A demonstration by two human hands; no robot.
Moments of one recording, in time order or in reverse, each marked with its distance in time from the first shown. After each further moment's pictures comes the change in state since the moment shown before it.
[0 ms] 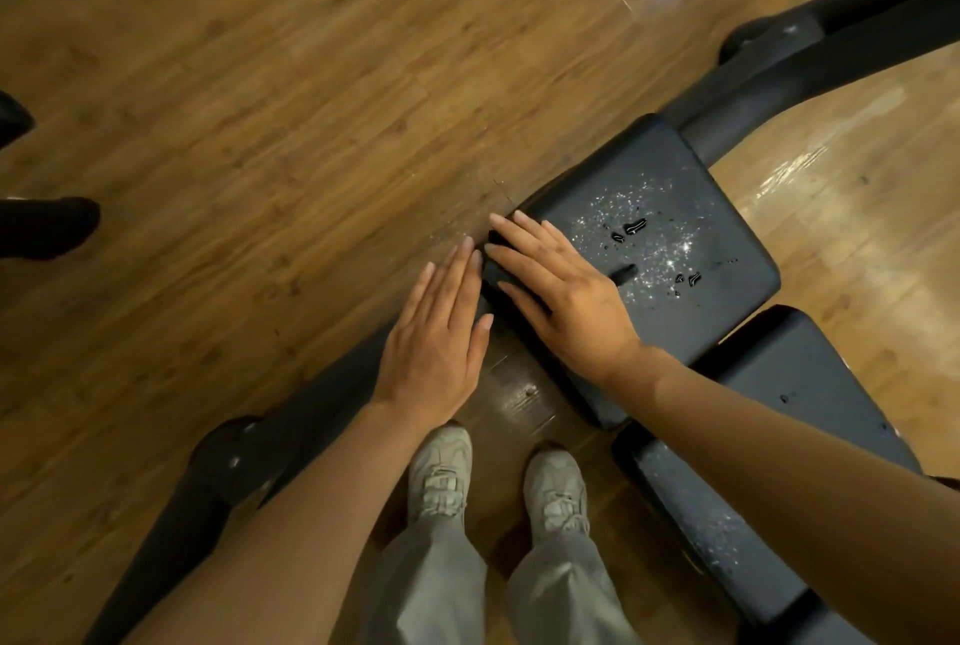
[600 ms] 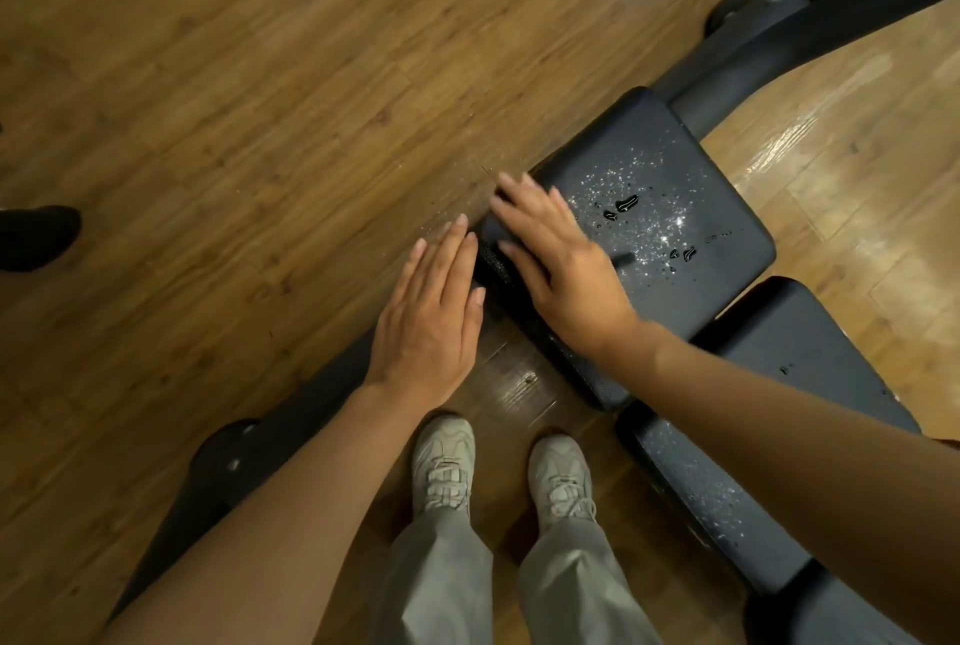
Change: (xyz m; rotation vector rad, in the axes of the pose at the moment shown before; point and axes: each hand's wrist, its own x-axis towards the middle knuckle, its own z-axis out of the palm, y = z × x) left_hand 0.007 0.000 -0.006 -0.087 0.025 0.010; right_hand 0.006 -0.005 0.001 0.093 -0.014 0.211
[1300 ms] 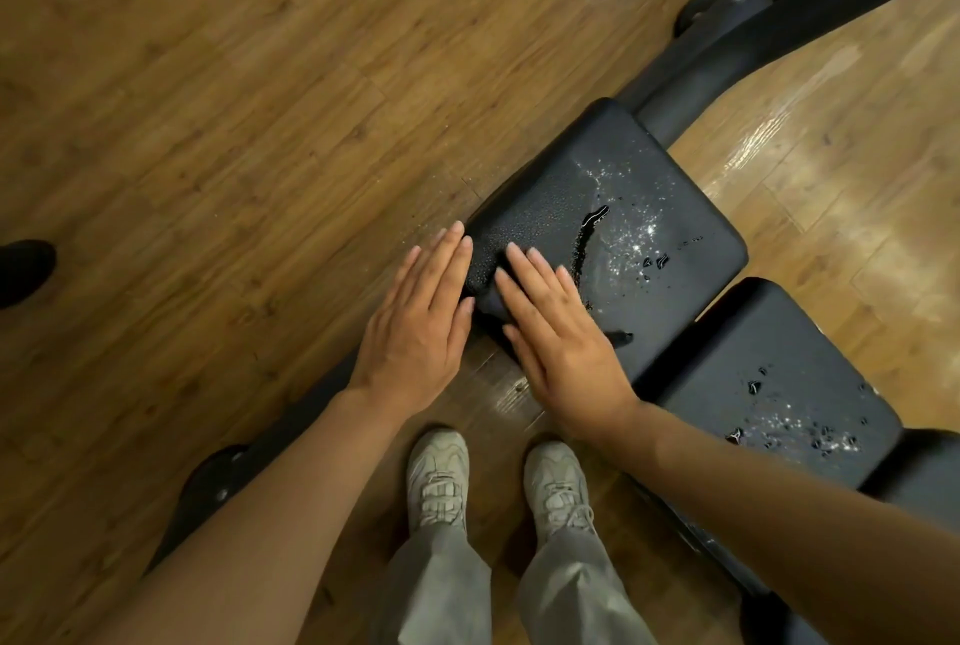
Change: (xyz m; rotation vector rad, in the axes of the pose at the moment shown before) left_hand 0.016 -0.002 0.002 -0.003 -0.023 0.122; right_hand -0.057 -0.008 0.002 -0.117 0.032 0.002
